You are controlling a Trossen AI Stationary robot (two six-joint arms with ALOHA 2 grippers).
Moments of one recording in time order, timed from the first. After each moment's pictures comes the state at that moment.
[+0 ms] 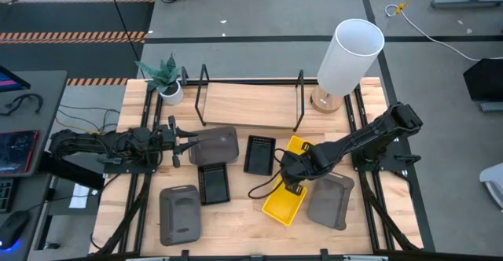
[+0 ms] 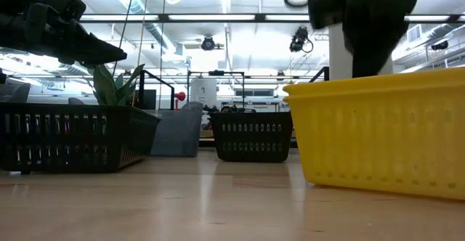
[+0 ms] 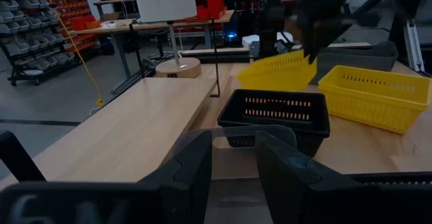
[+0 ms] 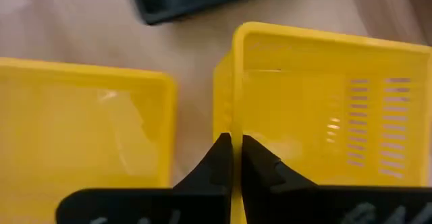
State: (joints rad) left arm -0.06 0.18 0.08 -0.01 -0.28 0.06; right arm 0.37 1.63 1.19 -0.97 0.24 0.82
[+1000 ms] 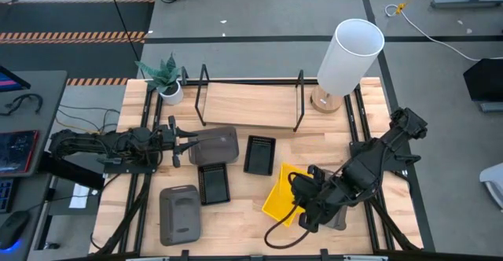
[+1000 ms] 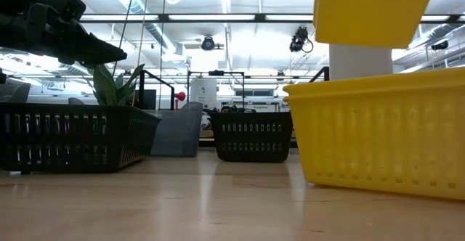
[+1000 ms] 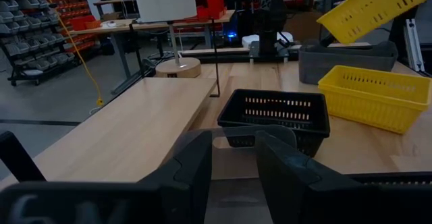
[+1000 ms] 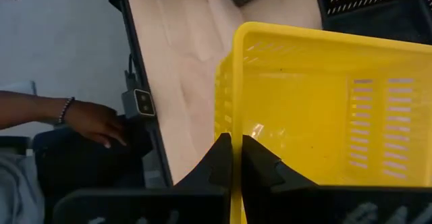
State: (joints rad) left arm -0.06 0.18 0.08 -0.01 -0.28 0.06; right arm 0.68 1.63 1.65 -1.07 0.28 1.00
